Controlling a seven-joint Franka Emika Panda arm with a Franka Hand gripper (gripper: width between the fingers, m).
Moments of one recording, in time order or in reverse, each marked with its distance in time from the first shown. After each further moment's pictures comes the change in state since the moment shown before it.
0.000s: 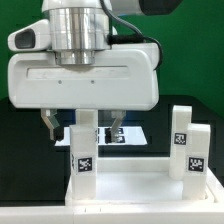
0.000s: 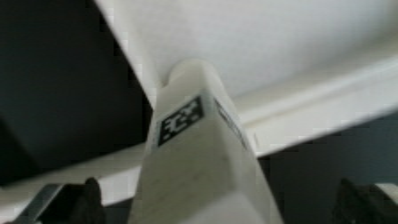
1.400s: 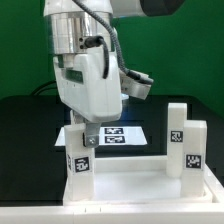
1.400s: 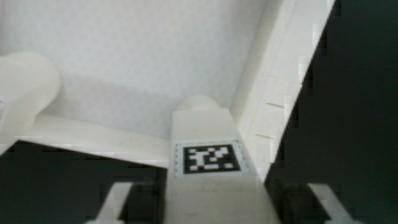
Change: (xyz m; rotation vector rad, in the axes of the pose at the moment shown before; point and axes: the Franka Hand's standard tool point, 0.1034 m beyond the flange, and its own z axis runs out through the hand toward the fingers) arm -0.002 -0.007 0.002 0.024 0.002 1.160
